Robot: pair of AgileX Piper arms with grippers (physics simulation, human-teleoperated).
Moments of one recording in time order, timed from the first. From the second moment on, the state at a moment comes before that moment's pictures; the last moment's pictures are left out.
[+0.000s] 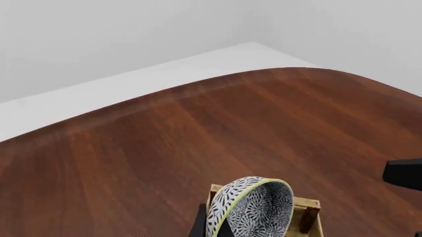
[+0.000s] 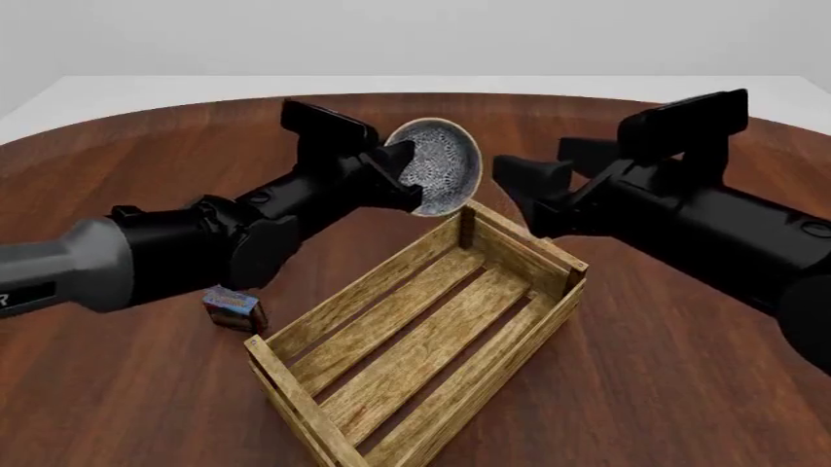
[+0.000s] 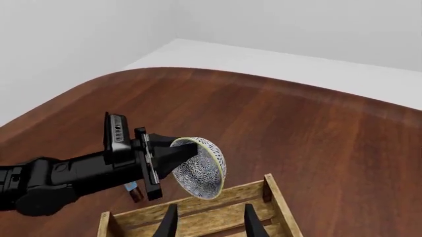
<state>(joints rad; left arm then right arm) -0.61 1.60 -1.01 -0.38 -0.01 0.59 1.04 -0.79 0.00 0.11</state>
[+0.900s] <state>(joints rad) -0.44 1.38 -0.93 -0.19 0.14 0.58 1.01 -0.79 0.01 0.11</state>
